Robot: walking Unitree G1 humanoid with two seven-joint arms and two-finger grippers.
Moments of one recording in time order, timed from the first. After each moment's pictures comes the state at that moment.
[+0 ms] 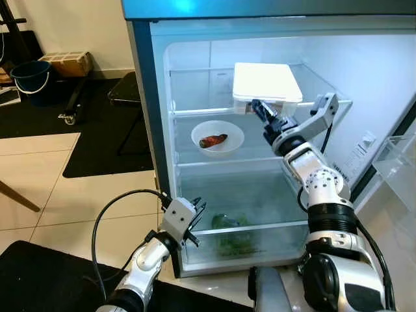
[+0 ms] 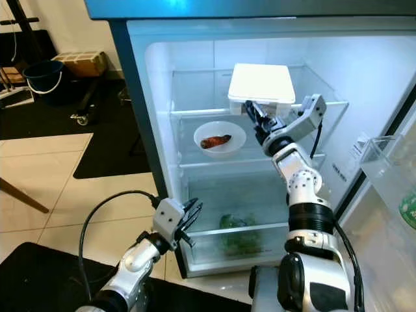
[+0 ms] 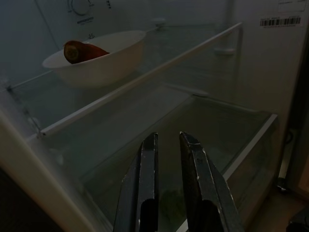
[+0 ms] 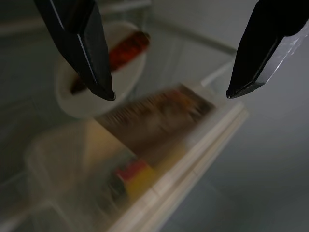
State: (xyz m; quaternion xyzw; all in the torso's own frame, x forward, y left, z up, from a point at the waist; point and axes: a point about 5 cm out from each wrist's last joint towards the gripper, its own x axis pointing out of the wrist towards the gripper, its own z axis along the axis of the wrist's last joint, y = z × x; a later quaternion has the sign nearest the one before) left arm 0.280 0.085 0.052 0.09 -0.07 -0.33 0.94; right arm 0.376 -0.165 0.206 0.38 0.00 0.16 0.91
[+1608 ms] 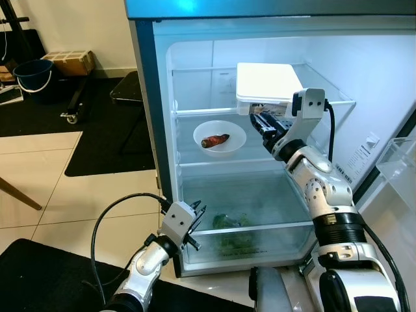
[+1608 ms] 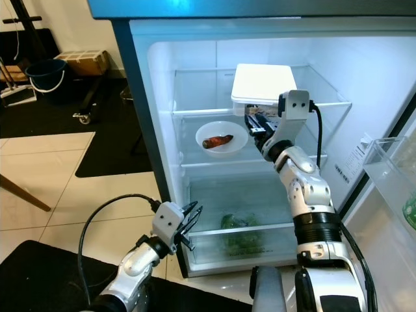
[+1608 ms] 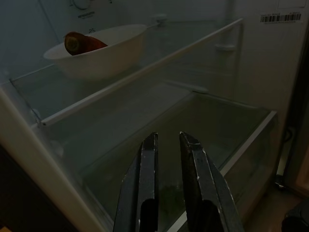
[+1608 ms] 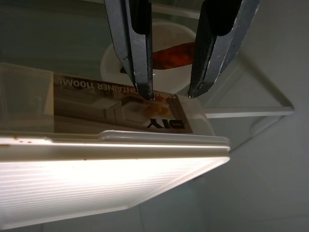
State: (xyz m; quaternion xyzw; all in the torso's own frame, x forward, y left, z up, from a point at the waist) left arm 0.274 0.088 0.047 0.09 -0.07 -0.32 0.94; right arm 0.375 -0.160 0.218 0.10 -0.05 0.16 0.98
